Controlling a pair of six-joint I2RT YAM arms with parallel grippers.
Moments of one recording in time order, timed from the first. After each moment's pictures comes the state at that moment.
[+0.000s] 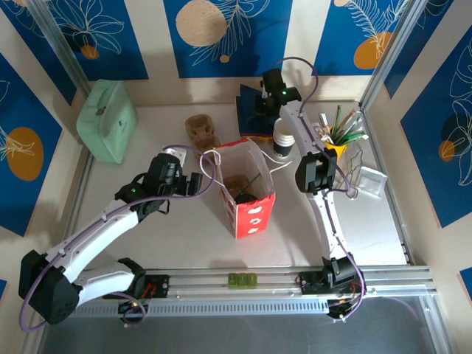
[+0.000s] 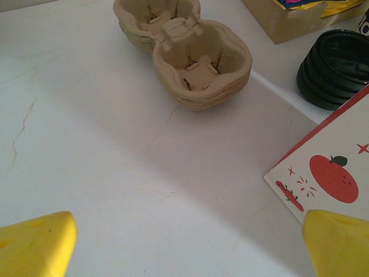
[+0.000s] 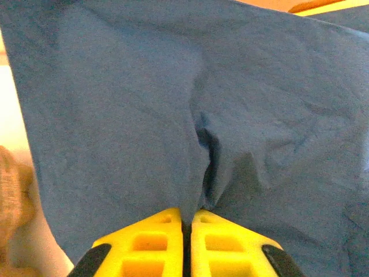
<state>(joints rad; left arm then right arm) -0.58 1.10 0.86 -0.47 -0.27 -0.20 0.30 2.60 2.72 -0.99 -0.05 0.31</state>
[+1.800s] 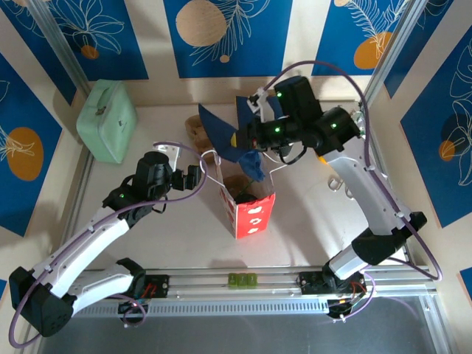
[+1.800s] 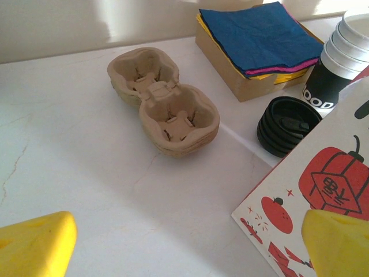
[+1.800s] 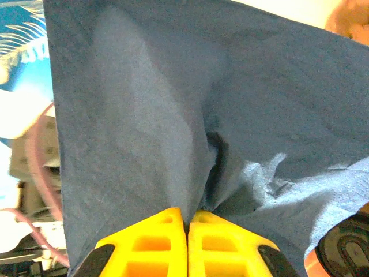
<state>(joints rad) -0.58 1.00 0.88 -0.41 -0.22 -0.21 0.64 1.53 1.95 -1.13 -0.52 0.58</state>
